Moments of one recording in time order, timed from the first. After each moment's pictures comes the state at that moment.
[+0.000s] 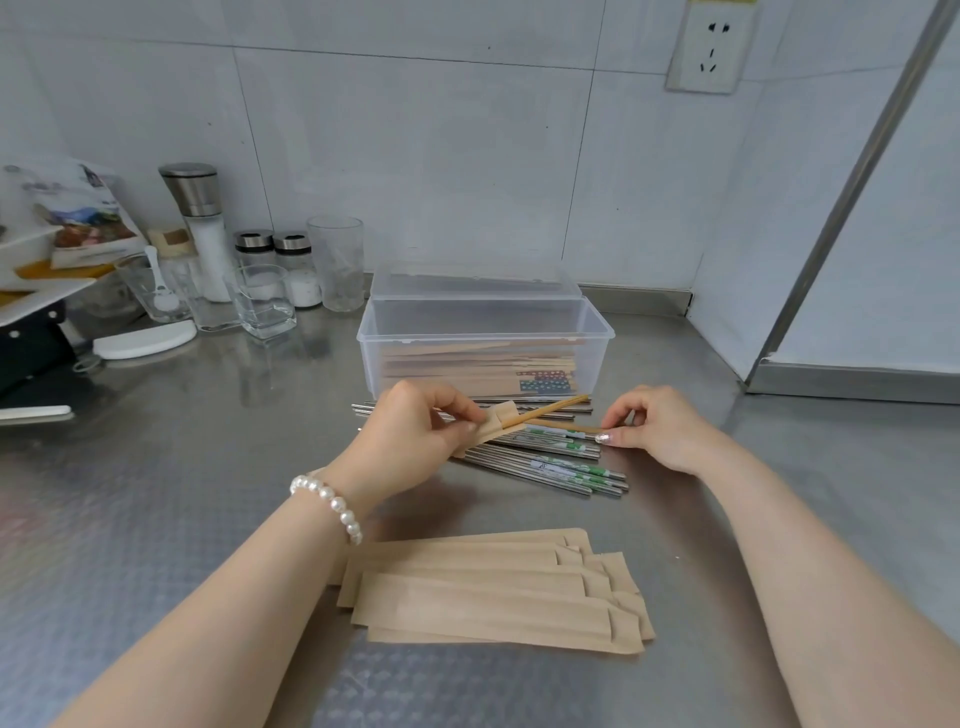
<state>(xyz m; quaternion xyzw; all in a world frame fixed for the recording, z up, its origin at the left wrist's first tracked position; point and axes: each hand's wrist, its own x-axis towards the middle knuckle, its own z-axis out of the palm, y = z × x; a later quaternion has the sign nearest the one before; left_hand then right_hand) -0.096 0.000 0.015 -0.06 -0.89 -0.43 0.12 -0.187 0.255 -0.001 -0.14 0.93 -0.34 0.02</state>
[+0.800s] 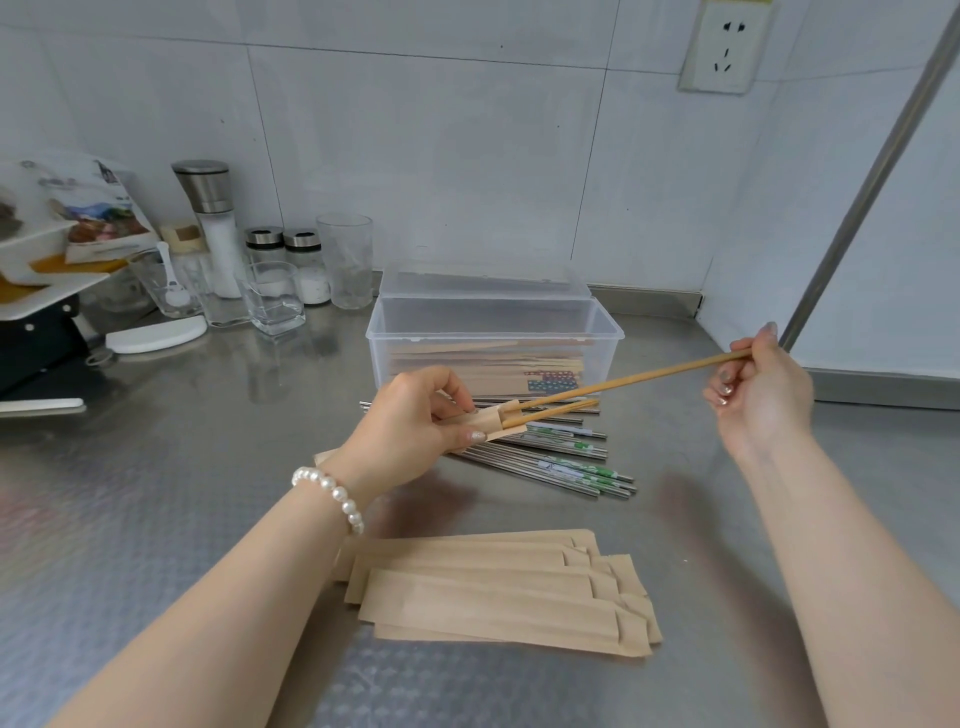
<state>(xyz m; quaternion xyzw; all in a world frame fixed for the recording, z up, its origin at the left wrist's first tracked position) -0.098 -0.007 0.020 -0.05 -0.89 -0.44 0.10 -0.192 0.274 0.027 0.05 0.48 -0.86 -0.17</state>
